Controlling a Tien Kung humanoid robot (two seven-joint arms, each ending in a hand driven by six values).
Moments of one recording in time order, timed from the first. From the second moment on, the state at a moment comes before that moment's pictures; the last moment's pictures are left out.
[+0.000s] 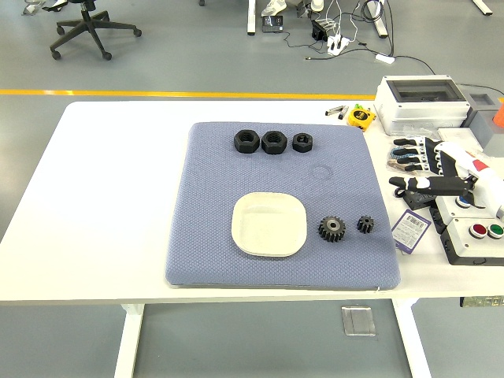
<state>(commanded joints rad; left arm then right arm) -0.02 0.02 -0.92 -0.18 0.38 0.09 0.12 0.61 -0.72 0.71 1.30 -1.05 0.03 0.11</state>
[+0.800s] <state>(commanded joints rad) -0.03 0.03 -0.87 -0.18 0.34 0.11 0.11 0.80 -0.59 0.50 1.10 -1.58 0.10 0.06</state>
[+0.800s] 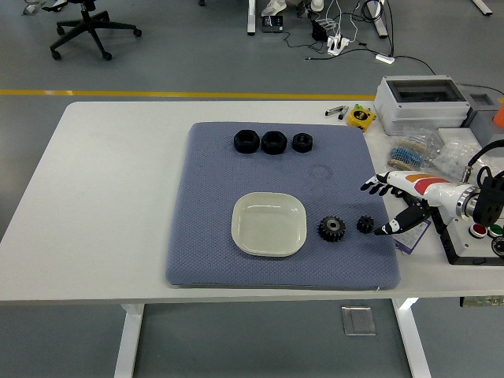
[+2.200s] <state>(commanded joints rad) -0.04 0.05 -0.82 -0.18 0.35 0.11 0.12 0.83 -0.47 0.43 0.95 -1.59 0.10 0.05</state>
